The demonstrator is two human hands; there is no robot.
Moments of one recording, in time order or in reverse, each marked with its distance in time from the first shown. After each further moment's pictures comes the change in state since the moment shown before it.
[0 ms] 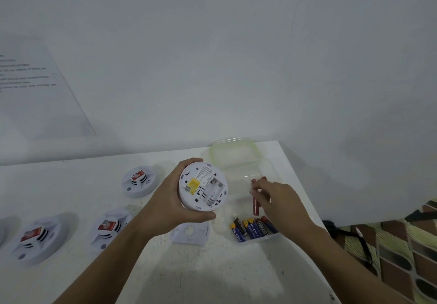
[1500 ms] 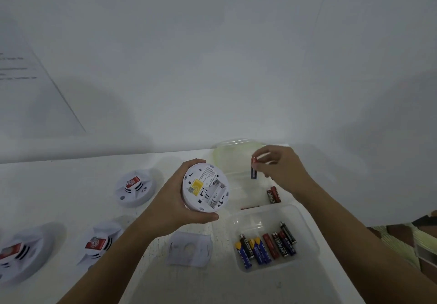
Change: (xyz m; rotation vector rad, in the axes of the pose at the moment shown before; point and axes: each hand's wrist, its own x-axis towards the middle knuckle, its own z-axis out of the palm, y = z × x) left_hand 0.049 -0.037 -0.006 0.014 0.021 -0.039; right_hand 0.111 -0.001 -0.023 0.519 -0.042 0.263
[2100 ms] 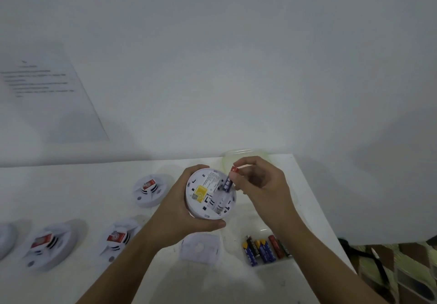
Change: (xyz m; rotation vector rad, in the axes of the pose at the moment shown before) left_hand -0.039 0.032 -0.003 -0.034 0.095 0.045; right_hand -0.087 -0.054 0.048 0.378 0.049 -0.253
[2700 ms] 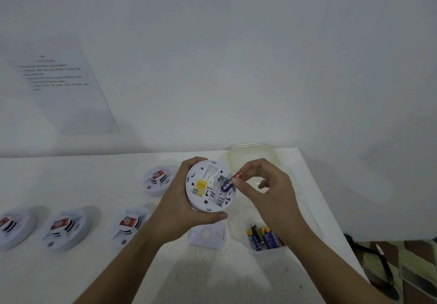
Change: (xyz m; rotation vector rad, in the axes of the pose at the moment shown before) left_hand -0.025 0.010 -0.004 0.020 0.071 0.026; right_hand -0.030 0.005 0.003 -0.173 0.007 -0.062
